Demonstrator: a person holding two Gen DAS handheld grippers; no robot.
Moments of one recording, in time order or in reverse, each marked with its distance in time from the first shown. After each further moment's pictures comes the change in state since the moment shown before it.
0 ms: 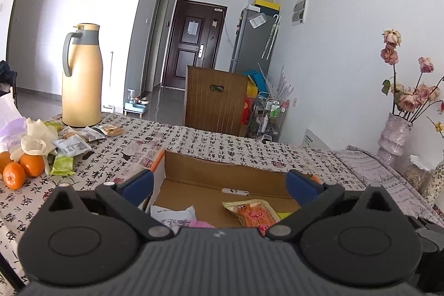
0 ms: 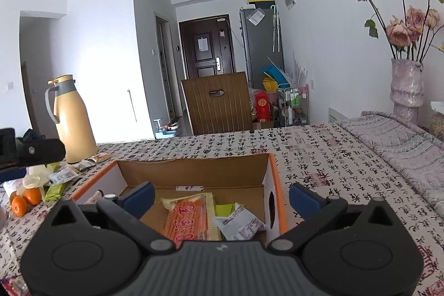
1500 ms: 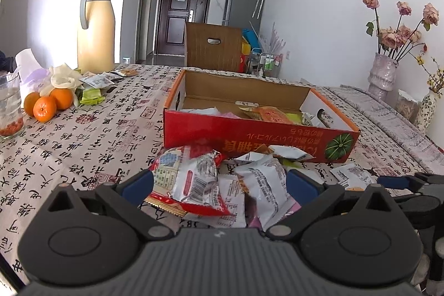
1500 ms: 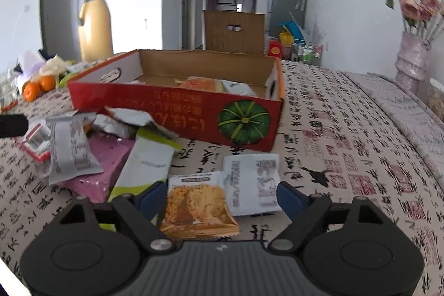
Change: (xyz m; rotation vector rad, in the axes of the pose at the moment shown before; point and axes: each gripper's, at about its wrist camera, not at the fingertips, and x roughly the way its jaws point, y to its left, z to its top) left arm -0.083 0.049 -0.104 0.077 0.166 -0.027; right arm -0.059 0.007 -0.105 -0.204 0.262 0.010
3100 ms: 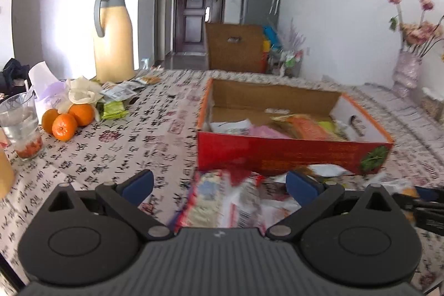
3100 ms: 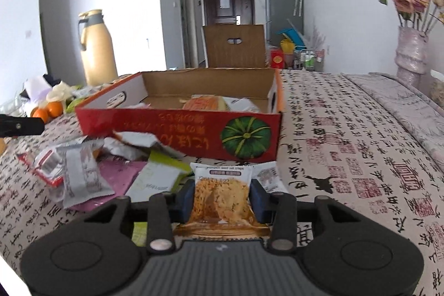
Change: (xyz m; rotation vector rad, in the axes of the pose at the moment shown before) left arm 0.026 0.022 0.036 0.033 0.039 0.113; right arm -0.012 -0.016 0.004 0.100 -0.071 0.043
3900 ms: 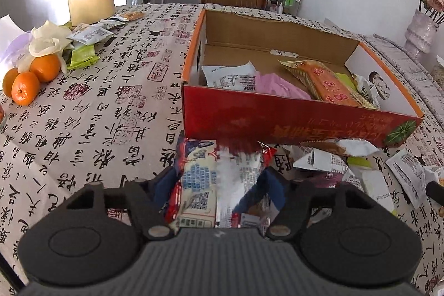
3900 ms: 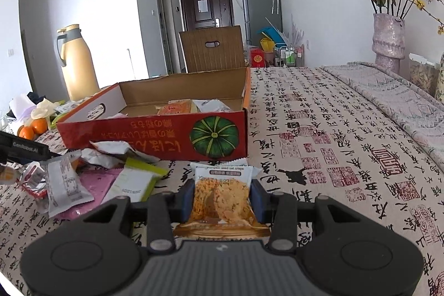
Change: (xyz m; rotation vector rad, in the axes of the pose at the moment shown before) left arm 0.081 0.004 0.006 -0.017 0.285 -0.053; right arm -0.004 -0.022 -0.007 0.085 -0.014 -0.048
